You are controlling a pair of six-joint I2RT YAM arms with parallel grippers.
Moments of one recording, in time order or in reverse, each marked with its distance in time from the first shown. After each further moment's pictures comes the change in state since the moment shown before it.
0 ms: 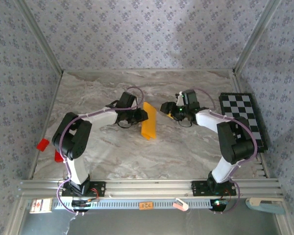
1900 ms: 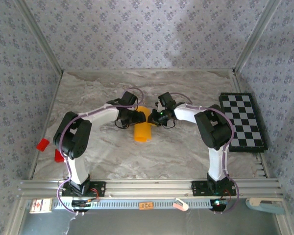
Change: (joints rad) left arm -0.008 0.018 0.109 -0.336 -0.212 0.081; right arm 0.182 0.293 0.282 -0.266 0.014 0.003
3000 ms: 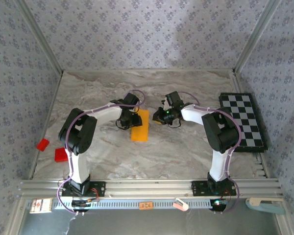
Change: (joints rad) left arm 0.000 0.081 0.044 -0.077 -0.032 0.007; right arm -0.068 -0.092 -0.089 0.046 0.002 -0.005
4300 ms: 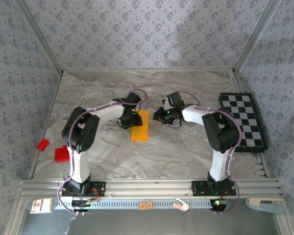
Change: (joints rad) left arm -0.011 0.054 0.059 -0.067 -0.024 0.009; right arm -0.004 -0.003 -0.027 0.060 -0.006 -0.026
